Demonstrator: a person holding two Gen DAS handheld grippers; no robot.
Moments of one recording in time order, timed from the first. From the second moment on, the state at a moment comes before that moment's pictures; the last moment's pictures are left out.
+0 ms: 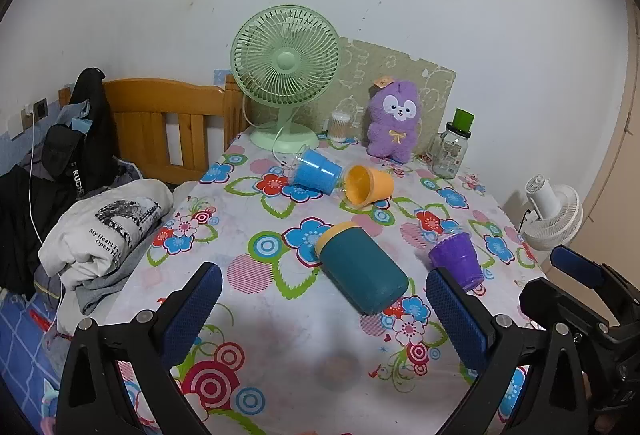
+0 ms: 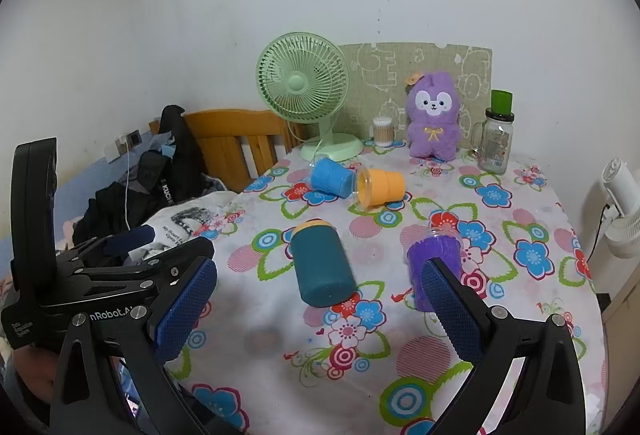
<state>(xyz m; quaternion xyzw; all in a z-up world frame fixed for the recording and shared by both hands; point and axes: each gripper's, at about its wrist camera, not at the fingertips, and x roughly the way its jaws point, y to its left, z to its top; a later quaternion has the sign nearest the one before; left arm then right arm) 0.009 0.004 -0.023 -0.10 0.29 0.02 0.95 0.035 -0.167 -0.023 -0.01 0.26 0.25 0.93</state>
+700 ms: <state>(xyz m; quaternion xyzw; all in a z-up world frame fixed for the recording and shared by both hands) 0.021 0.015 -0.048 -0.11 0.33 0.03 0.94 0.053 -0.157 -0.046 -0.04 0.30 0.26 0.92</state>
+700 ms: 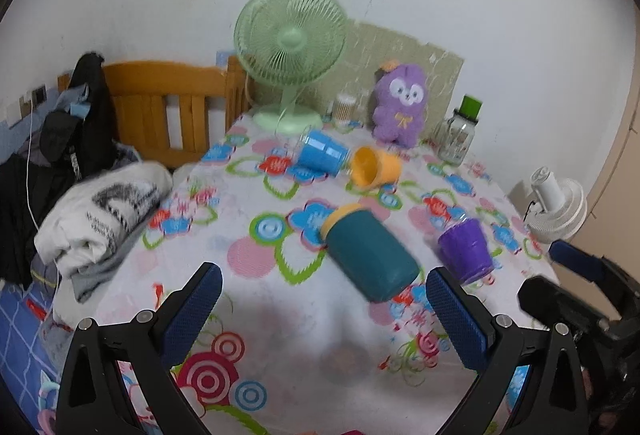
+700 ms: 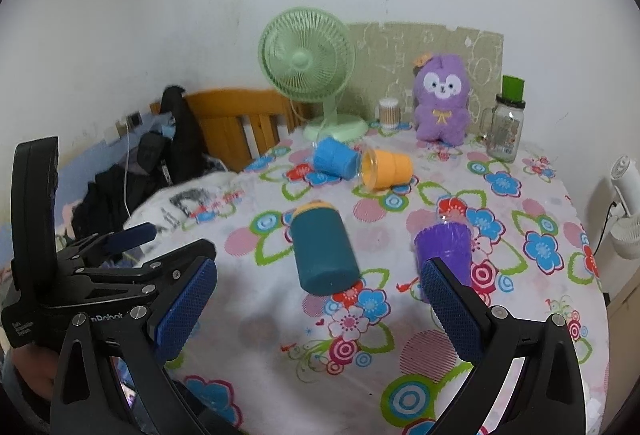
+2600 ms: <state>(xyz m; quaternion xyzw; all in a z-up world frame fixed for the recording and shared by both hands) 0.048 0.051 -0.100 -0.15 0.43 0.06 0.89 0.140 -0.096 -0.084 -0.10 0.45 0.28 0.84</state>
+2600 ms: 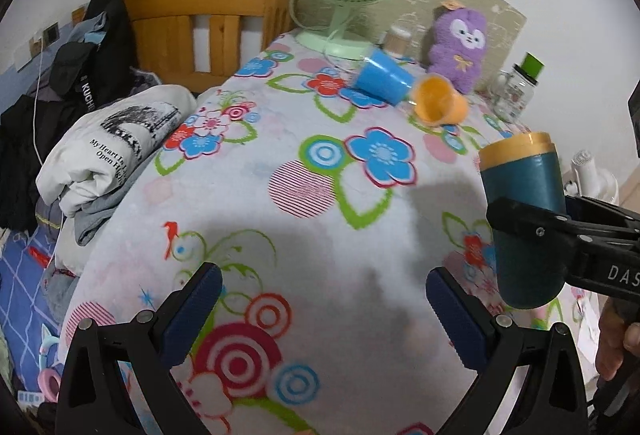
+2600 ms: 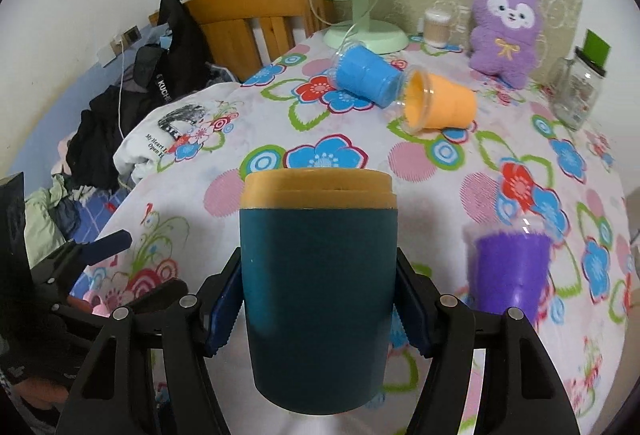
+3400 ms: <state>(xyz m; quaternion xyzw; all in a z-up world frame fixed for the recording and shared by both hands) -0.003 0.003 -0.092 -0.12 0.43 0.02 0.90 0.116 -0.123 -0.089 -0.05 0.47 0.26 0.84</state>
